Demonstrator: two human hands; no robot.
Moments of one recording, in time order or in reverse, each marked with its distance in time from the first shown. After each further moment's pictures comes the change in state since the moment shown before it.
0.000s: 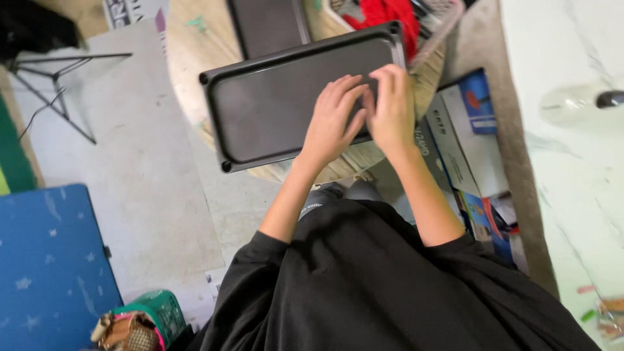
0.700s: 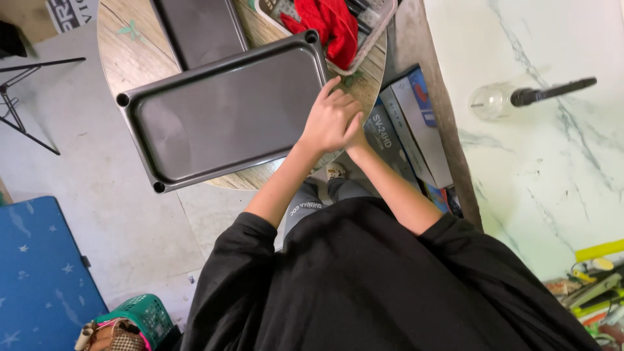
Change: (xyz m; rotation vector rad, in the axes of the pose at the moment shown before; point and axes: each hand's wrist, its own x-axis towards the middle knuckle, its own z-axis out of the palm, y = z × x) left_hand 0.052 0.007 0.134 0.118 -0.231 0.178; right_hand -0.119 0.178 0.113 0.666 -0.106 0.349
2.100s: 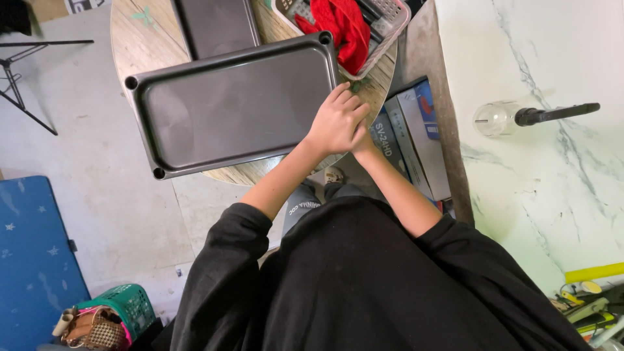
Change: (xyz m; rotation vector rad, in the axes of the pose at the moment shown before) left_hand 0.000 0.006 0.004 0.115 0.037 0.052; right_hand -0.003 0.023 -0.012 0.215 -0.130 -0.043
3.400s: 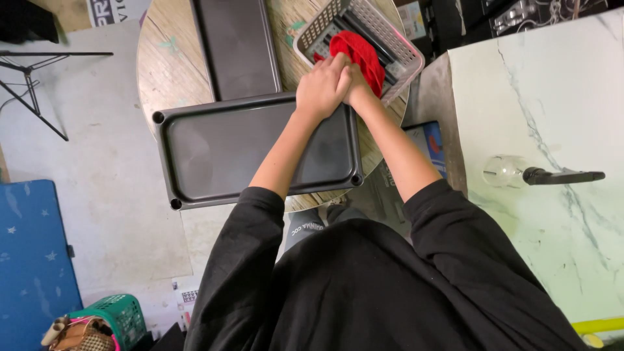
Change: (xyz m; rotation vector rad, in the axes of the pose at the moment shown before) left_hand 0.064 -0.140 -0.013 0.065 0.067 -0.488; right_hand 0.253 0.055 0.002 -0.763 -0.245 0.055
